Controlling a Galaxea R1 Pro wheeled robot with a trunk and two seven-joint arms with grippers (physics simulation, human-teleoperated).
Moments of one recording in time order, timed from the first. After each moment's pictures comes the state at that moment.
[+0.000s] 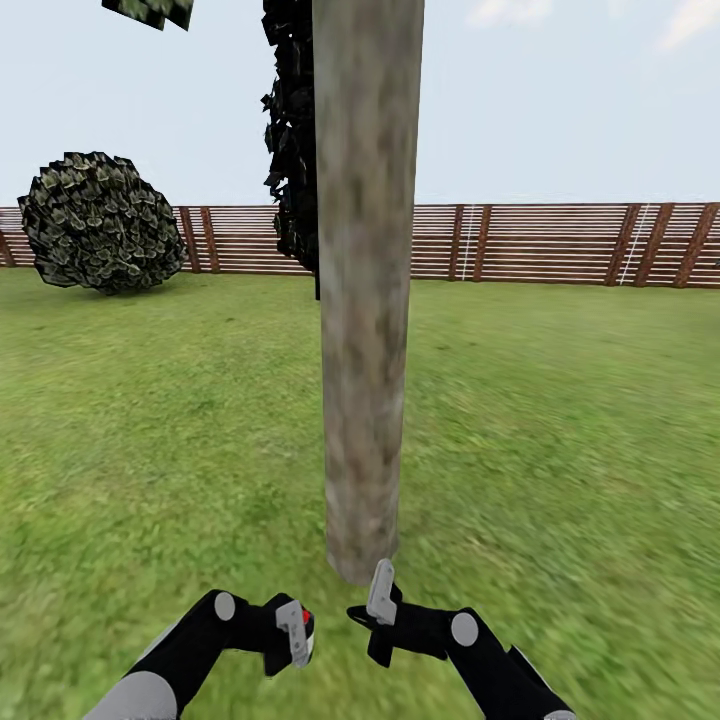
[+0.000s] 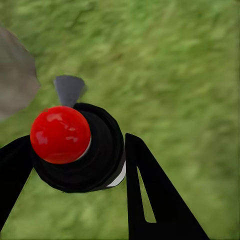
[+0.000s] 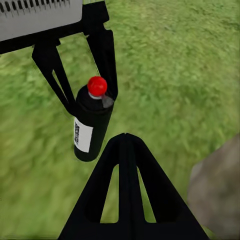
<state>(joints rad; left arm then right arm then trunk) -0.55 -0.02 -0.01 -0.55 -0.88 -0.16 -0.88 -0.45 0.06 0.30 -0.71 0.45 -0.30 0.71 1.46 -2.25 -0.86</state>
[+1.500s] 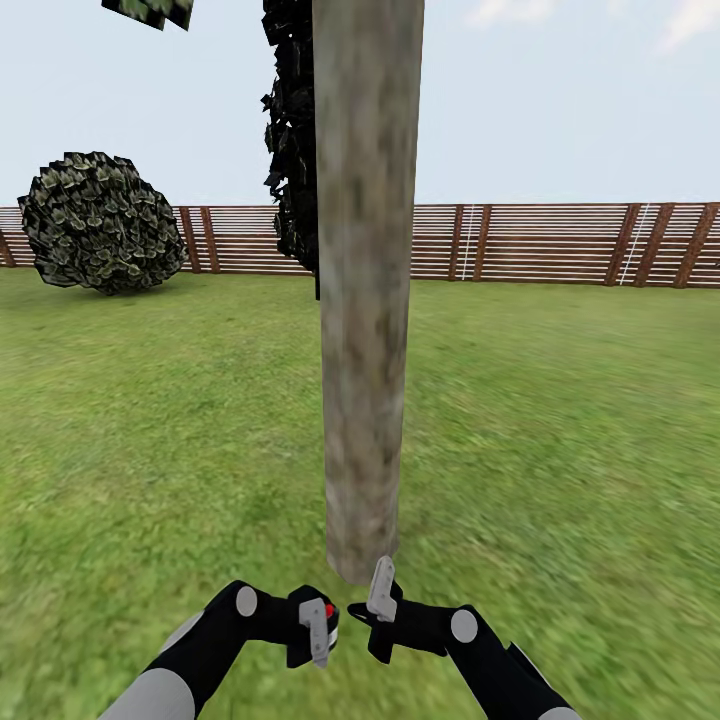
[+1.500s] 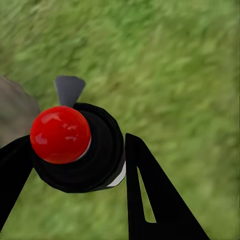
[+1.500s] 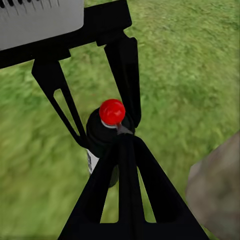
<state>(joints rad) -0.54 -0.05 -0.13 -0.62 -0.87 -0.20 -0.88 -0.45 0.06 0.30 -0.71 0.45 -0.29 0.71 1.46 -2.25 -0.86</state>
